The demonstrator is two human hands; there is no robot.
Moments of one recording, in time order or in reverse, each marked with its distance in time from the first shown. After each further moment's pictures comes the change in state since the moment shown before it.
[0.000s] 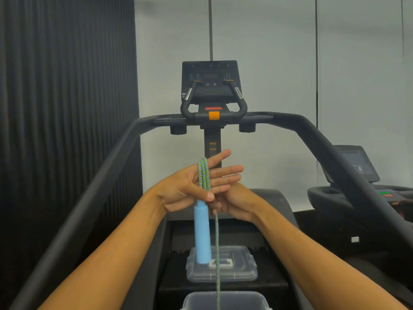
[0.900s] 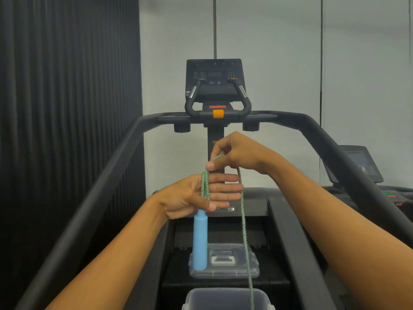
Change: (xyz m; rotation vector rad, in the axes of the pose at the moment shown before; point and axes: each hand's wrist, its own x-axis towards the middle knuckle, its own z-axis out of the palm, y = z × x) left_hand -0.018 -0.015 -0.006 0.001 0.050 -0.130; right_hand 0.011 -0.098 0.004 -0.947 0.153 -0.115
